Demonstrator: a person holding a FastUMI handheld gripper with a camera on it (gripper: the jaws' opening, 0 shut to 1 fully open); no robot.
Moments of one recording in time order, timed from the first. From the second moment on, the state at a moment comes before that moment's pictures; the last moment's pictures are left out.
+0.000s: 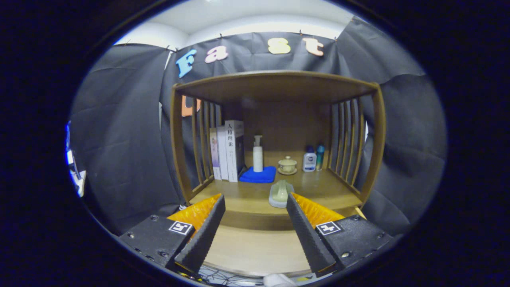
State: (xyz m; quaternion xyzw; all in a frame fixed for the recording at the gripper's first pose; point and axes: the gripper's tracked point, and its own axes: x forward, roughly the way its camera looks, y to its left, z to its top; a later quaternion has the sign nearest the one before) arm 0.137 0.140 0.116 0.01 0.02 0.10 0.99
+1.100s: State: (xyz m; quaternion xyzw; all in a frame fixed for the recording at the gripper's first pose) arm -0.012 0.073 -0.063 0.03 0.04 0.04 1.00
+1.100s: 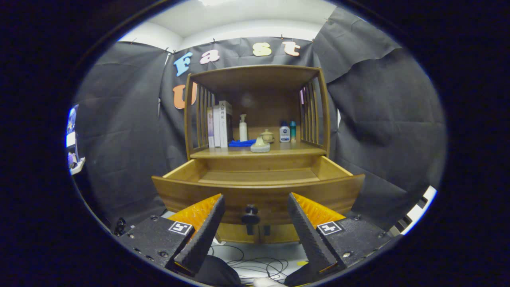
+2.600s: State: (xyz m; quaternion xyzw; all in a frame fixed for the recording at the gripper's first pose) arm 0.104 0.100 -0.125 0.01 0.08 0.02 1.00
